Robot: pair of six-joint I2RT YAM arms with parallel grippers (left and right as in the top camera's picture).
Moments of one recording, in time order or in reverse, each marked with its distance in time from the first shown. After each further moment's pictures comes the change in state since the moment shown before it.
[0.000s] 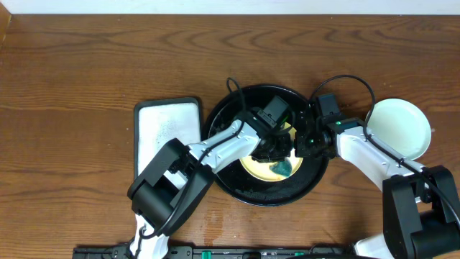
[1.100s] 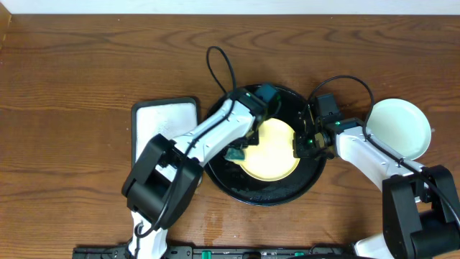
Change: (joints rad) left arm 0.101 -0.002 0.191 -0.529 -0.549 0.079; right arm 0.001 0.000 0.000 -0.003 -0.031 -0.001
